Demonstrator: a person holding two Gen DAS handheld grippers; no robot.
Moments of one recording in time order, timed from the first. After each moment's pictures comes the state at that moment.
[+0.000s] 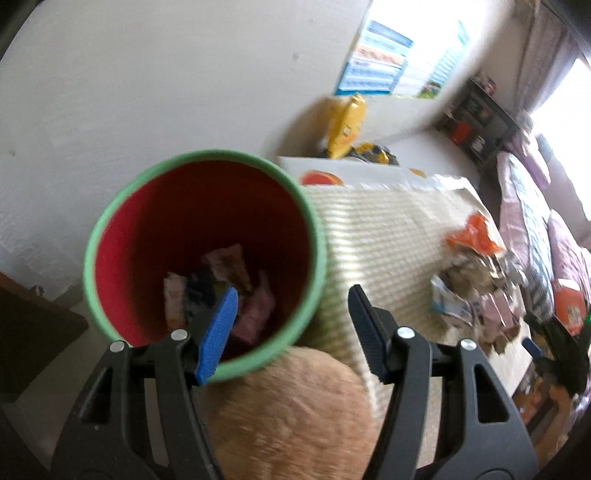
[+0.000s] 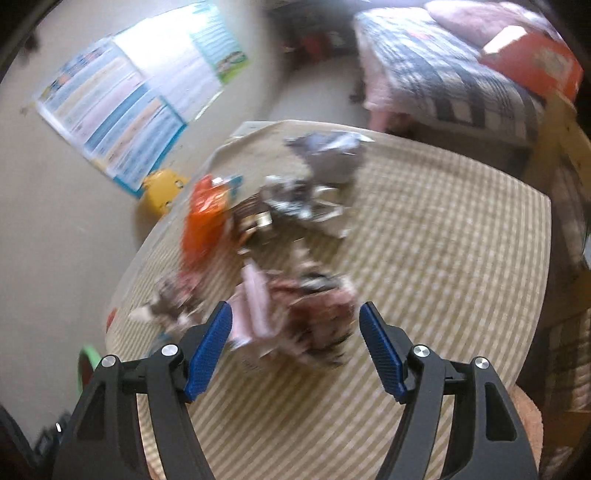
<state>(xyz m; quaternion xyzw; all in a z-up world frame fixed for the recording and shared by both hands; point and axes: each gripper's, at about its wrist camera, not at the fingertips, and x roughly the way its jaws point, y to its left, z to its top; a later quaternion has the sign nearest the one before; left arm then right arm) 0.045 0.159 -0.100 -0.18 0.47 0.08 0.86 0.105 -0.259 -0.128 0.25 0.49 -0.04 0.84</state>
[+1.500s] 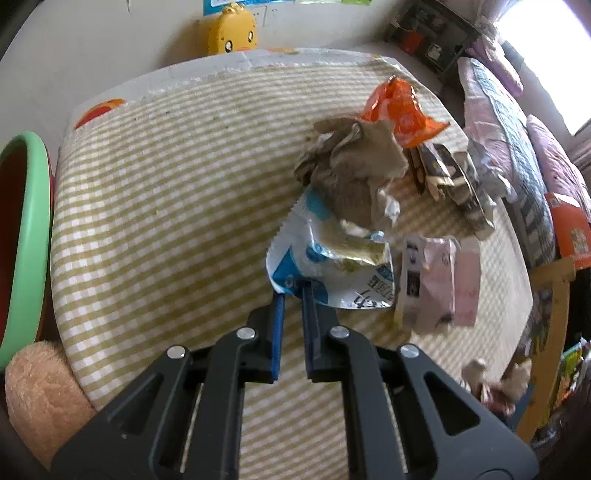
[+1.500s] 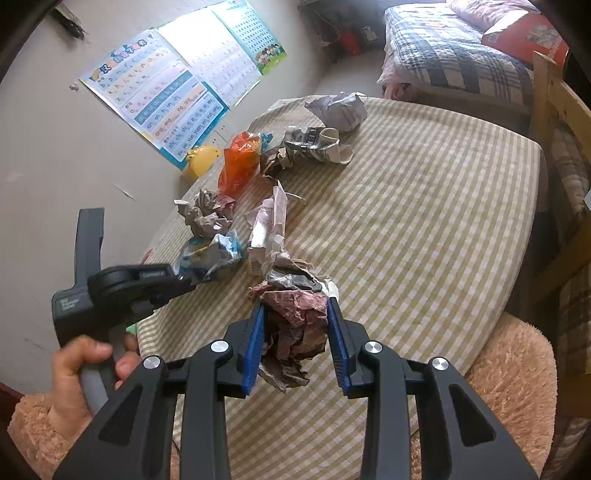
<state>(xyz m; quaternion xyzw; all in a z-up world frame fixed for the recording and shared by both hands) 0.133 -0.036 -0.173 -0.12 0.58 -0.03 0.81 0.000 -0.261 -0.134 0.26 0.47 0.06 0.84</state>
